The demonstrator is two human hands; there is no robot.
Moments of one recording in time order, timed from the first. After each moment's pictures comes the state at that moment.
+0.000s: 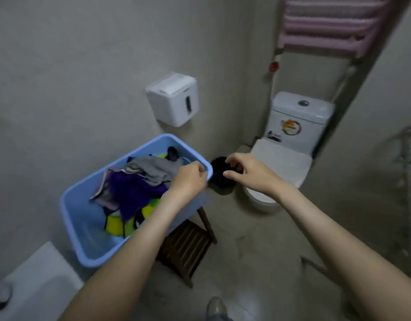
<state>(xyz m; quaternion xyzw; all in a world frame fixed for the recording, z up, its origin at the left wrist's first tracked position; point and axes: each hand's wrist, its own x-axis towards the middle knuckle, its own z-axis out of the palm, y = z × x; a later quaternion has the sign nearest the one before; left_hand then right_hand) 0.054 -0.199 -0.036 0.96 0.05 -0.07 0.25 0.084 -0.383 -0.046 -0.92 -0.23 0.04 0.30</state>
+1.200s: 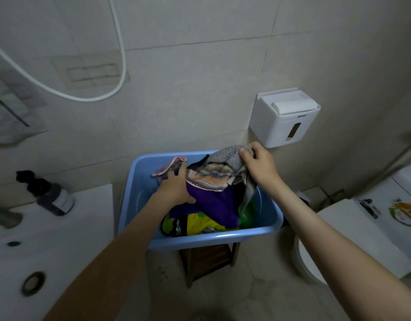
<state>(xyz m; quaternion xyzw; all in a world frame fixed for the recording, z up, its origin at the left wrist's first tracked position) 0.042 -0.020 -0.078 0.89 0.36 -0.11 0.25 0.205 -0.172 -0.049 -0.81 -0.29 0.11 0.50</state>
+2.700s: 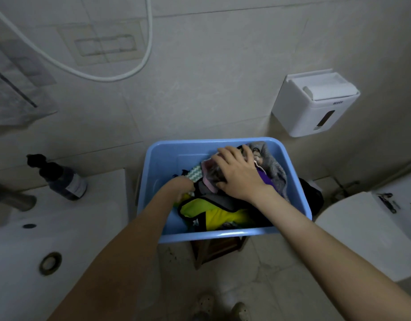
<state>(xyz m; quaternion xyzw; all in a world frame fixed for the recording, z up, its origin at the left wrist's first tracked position) 0.039 0.025 -0.148 0.75 0.49 -0.13 0.43 0.148 -0.116 -0.090 -0.81 -0.59 -0.01 0.03</state>
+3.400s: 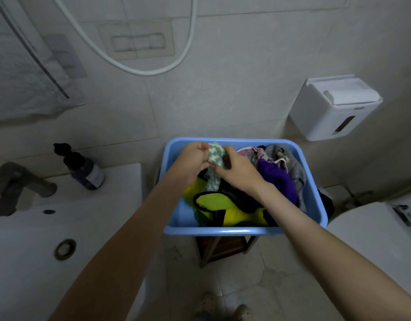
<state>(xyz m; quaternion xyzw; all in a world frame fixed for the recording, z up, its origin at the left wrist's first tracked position) 0.027 0.011 -0.056 0.52 0.41 0.18 0.73 0.122 -0.083 -0.085 -0.79 -0.46 0.22 0.33</state>
